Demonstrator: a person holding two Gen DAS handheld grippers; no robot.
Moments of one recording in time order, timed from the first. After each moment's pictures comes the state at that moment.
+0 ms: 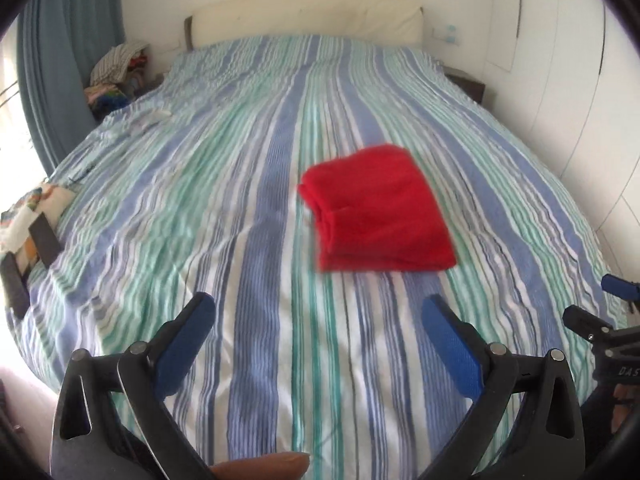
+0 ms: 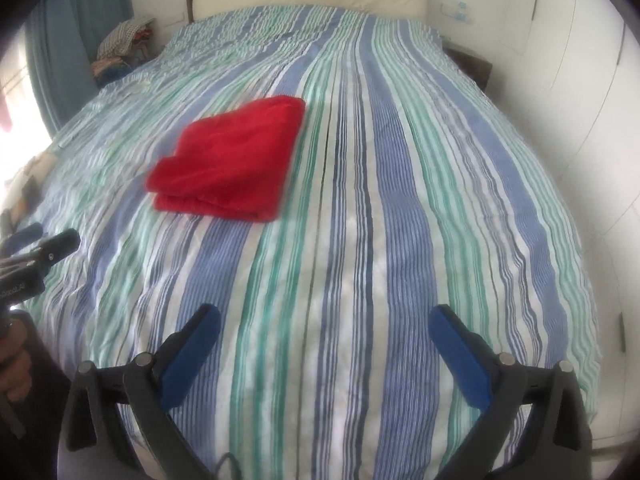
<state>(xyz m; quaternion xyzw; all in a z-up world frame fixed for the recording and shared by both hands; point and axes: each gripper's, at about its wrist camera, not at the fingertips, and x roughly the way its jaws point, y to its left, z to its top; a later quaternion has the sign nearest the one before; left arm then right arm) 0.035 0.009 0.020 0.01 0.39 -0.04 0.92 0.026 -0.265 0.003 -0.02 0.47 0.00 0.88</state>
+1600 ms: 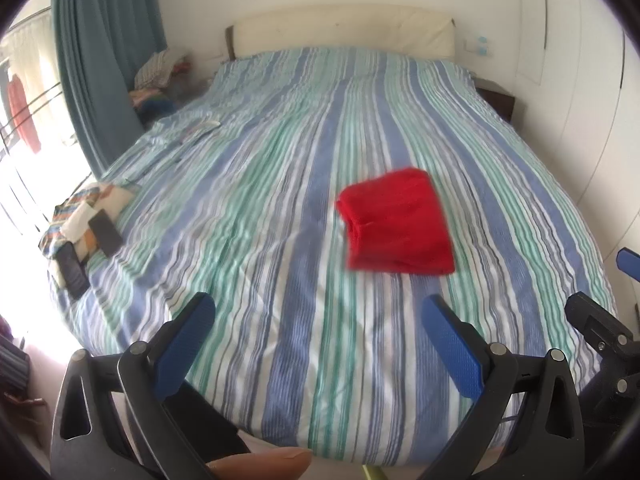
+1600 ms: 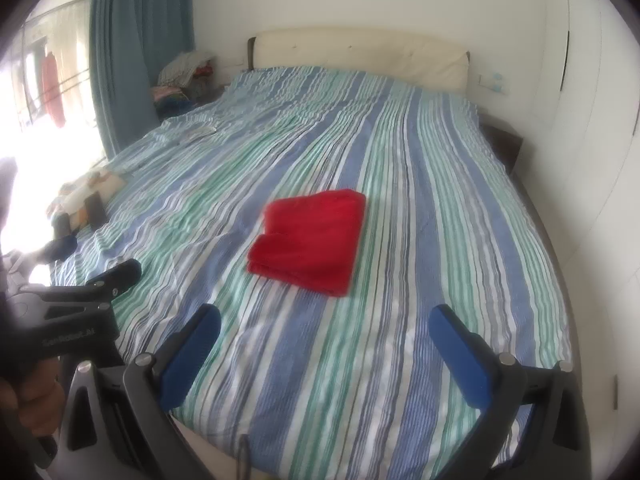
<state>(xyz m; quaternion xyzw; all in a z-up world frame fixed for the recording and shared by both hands) -0.017 0.014 0.080 0.02 0.40 0.04 0.92 -0.021 -0.213 0.123 -0.05 0.39 0.08 0.92</state>
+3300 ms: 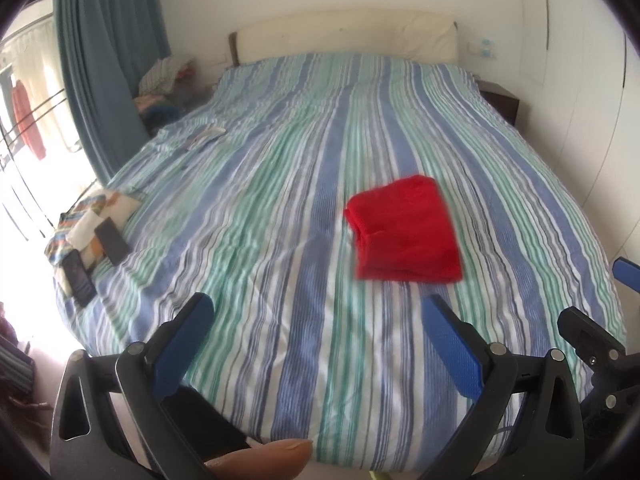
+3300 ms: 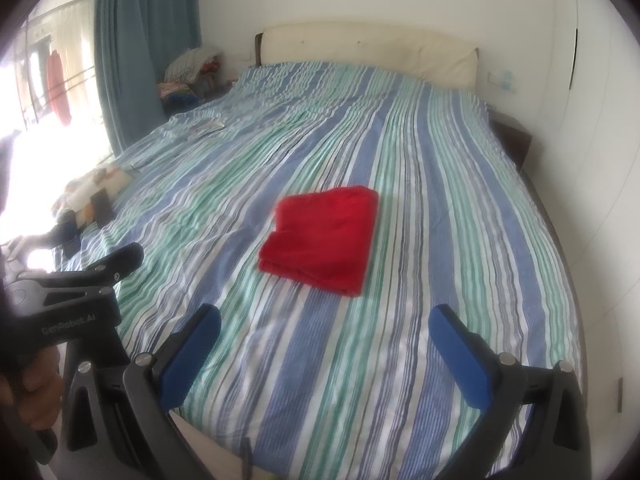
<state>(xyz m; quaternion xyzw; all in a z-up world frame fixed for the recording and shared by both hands) -0.013 0.015 0.086 0.03 0.39 0.05 0.92 -0.014 -0.202 0.118 -0.04 0.39 0.09 0.91</state>
